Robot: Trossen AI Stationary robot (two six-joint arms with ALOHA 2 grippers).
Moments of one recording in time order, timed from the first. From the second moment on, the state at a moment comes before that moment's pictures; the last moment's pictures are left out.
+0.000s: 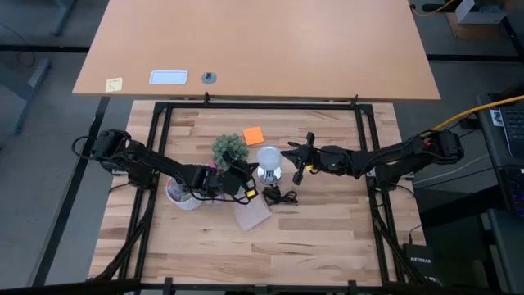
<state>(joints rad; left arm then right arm) -0.23 1.61 0.94 0.13 -0.85 -0.20 0.01 1.31 0.51 0.58 0.31 -0.02</state>
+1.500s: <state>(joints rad) -0.29 1.55 0.94 0.12 -0.85 -0.12 0.00 1.23 0.51 0.65 0.38 -0.17</state>
